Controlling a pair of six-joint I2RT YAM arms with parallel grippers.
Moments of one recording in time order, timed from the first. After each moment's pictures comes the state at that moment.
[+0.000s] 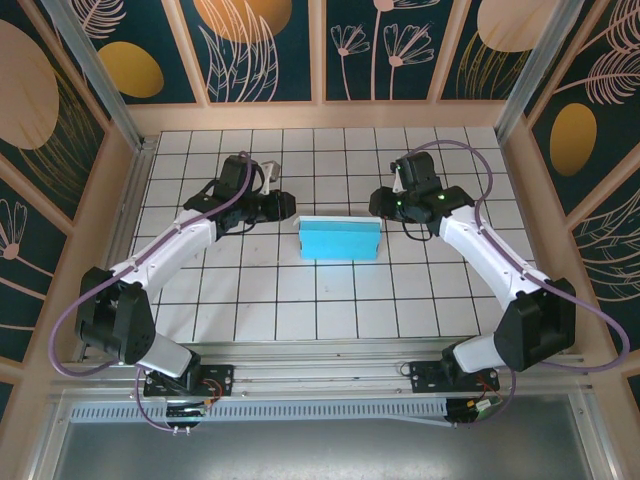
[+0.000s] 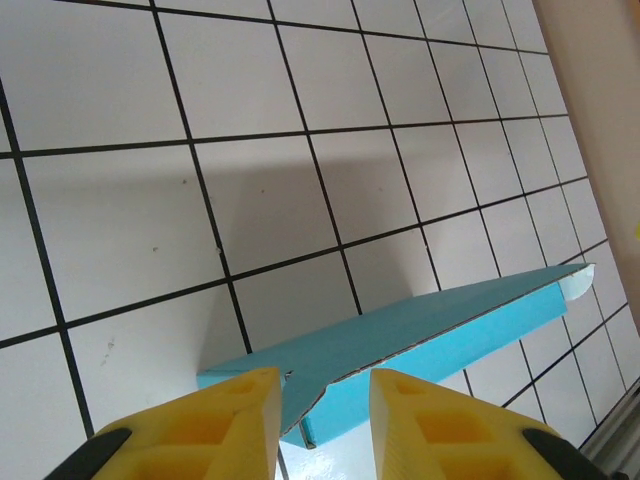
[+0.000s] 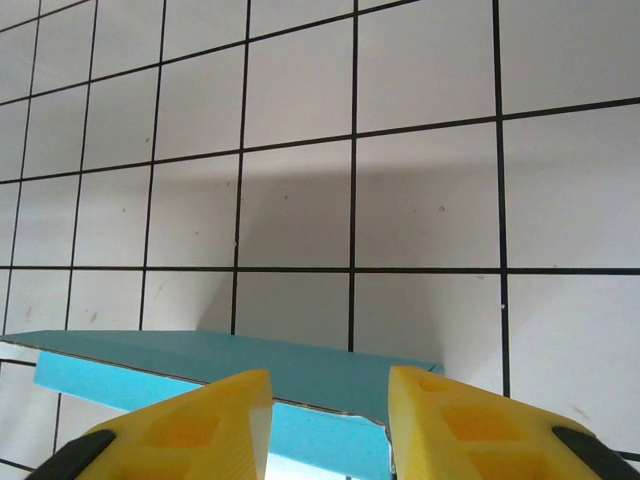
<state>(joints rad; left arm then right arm) -0.44 1.51 1.17 -0.41 0.37 -0.49 0.42 1.41 1.21 -0.65 -0.11 0.49</state>
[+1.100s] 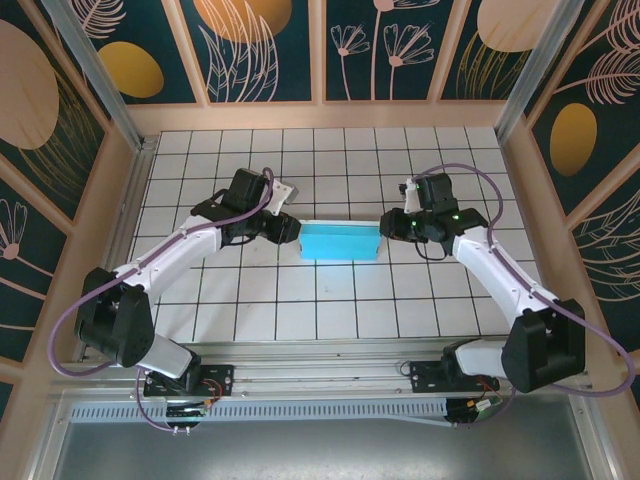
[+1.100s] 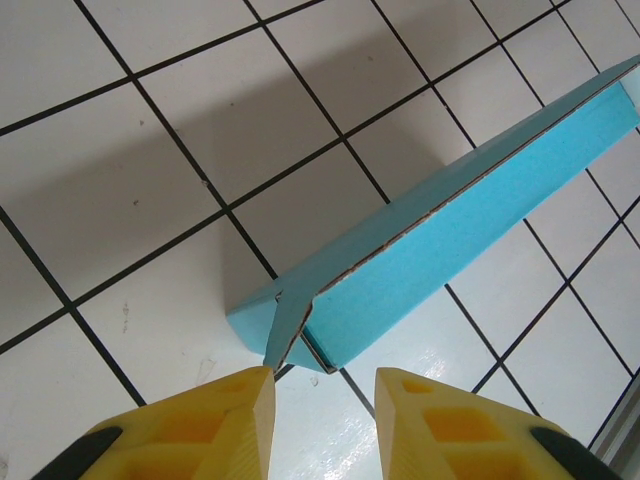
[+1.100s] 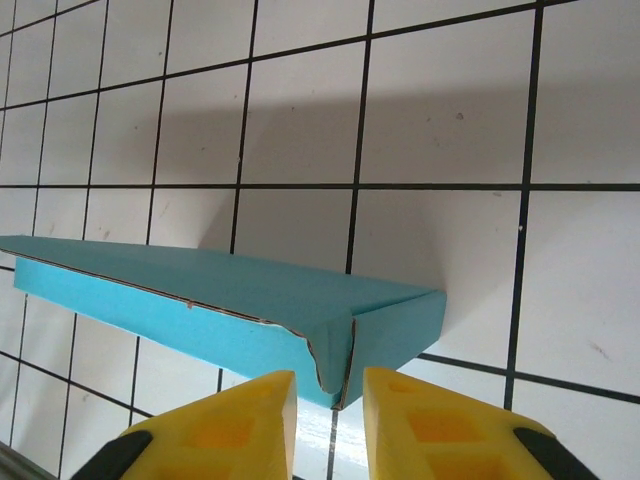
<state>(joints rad) -0.50 1.50 1.13 -0.51 0.38 -0.12 0.33 1.29 0.99 -0.59 -0.32 0.39</state>
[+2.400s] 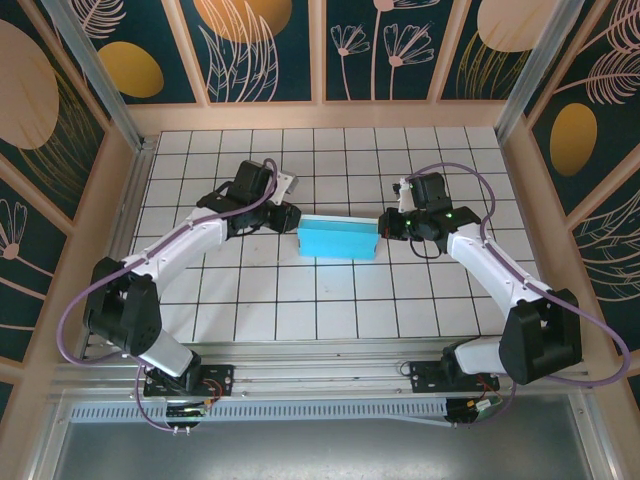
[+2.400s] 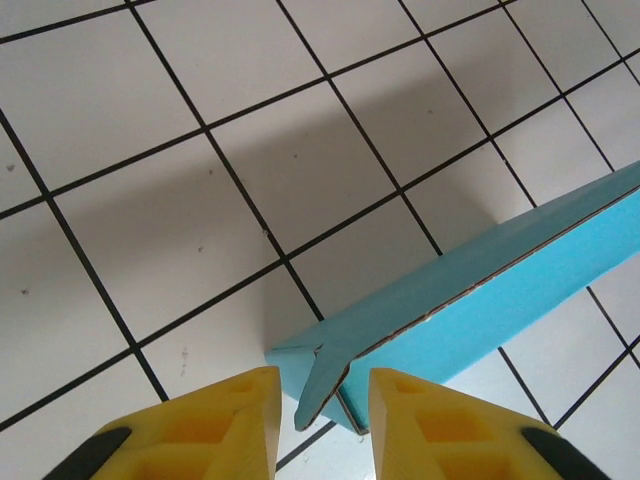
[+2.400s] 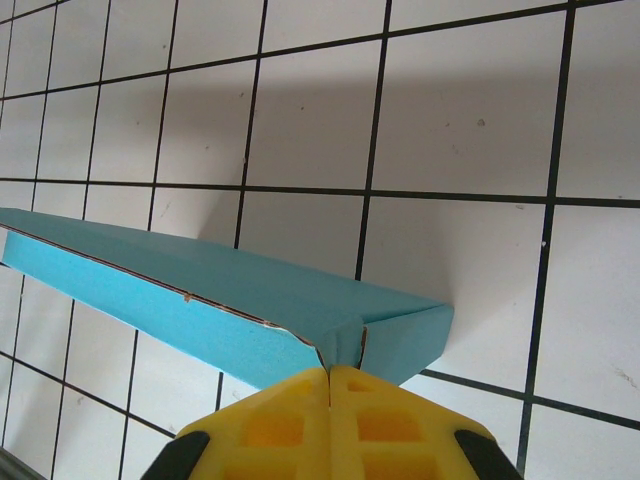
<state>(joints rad) -0.50 1.57 1.20 -0.48 0.28 -0.15 0.35 1.33 0.99 -0.55 -0.32 0.39</state>
